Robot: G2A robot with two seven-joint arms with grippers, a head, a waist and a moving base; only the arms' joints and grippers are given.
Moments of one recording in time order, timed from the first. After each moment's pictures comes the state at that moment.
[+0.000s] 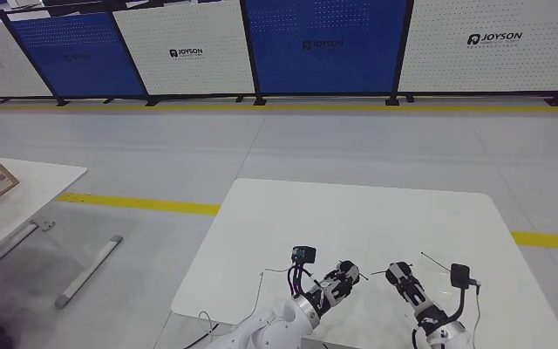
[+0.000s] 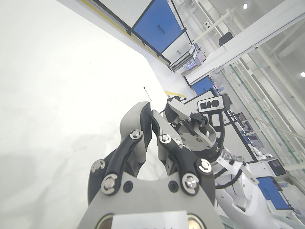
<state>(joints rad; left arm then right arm) 1.45 -1.20 -0.81 -1.76 0.33 0.07 0.04 -1.70 -1.02 1.23 -1.86 -0.07 -0.10 0.12</state>
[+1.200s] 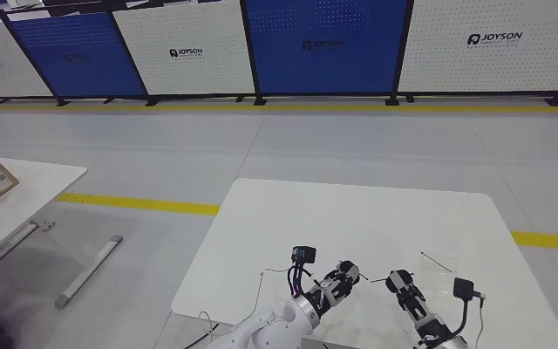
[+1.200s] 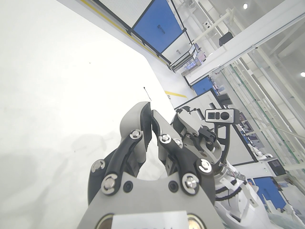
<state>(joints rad) 1.45 -1.20 -0.81 -1.76 0.33 0.07 0.04 -1.77 -1.03 1.24 -1.86 -0.17 -0.24 0.05</state>
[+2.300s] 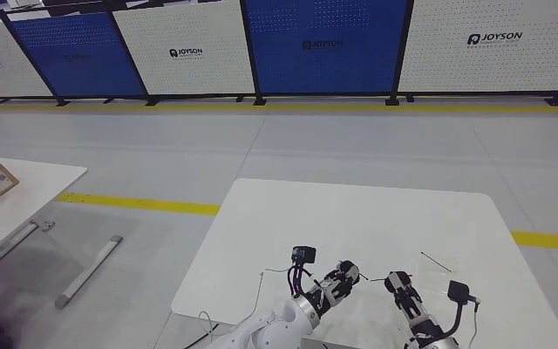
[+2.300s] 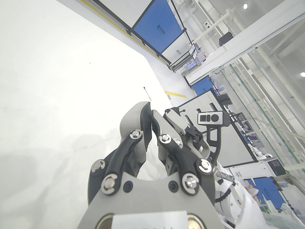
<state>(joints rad) 1.45 -1.20 -0.81 -1.76 0.33 0.07 0.04 -1.76 -1.07 1.20 -1.82 -0.21 -0.19 -0.04</state>
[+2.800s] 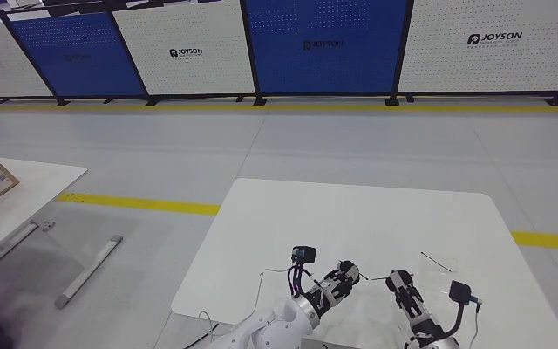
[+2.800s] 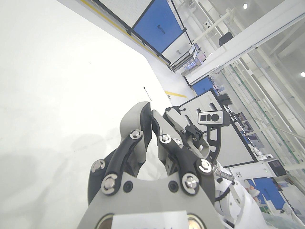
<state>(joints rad) 1.45 -1.20 -0.81 -1.76 0.33 0.07 0.04 -1.76 -1.08 1.20 -1.81 -0.22 -0.20 -0.07</state>
